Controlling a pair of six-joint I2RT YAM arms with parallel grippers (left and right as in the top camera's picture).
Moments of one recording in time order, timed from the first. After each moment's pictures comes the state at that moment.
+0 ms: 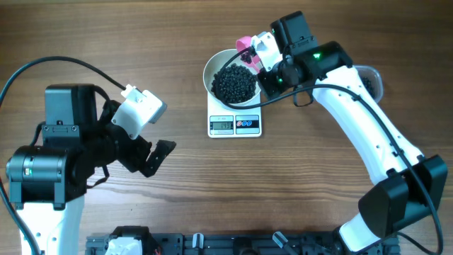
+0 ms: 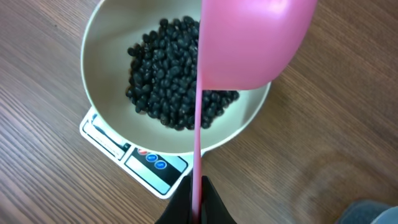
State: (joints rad) left arm -0.04 1.08 1.41 -1.37 0.41 0.56; right arm 0.41 1.76 1.61 -0.96 -0.14 -0.22
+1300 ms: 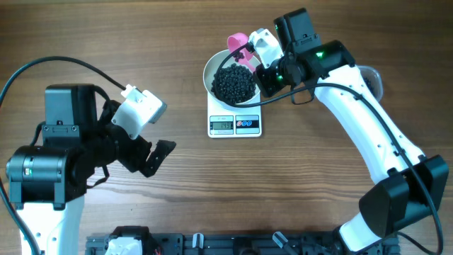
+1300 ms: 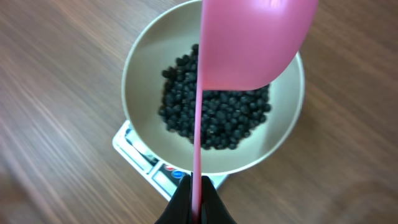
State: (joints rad) left arm -0.04 1.08 1.41 -1.37 0.41 0.56; right arm 0.40 1.76 1.61 -0.92 -0.29 -0.20
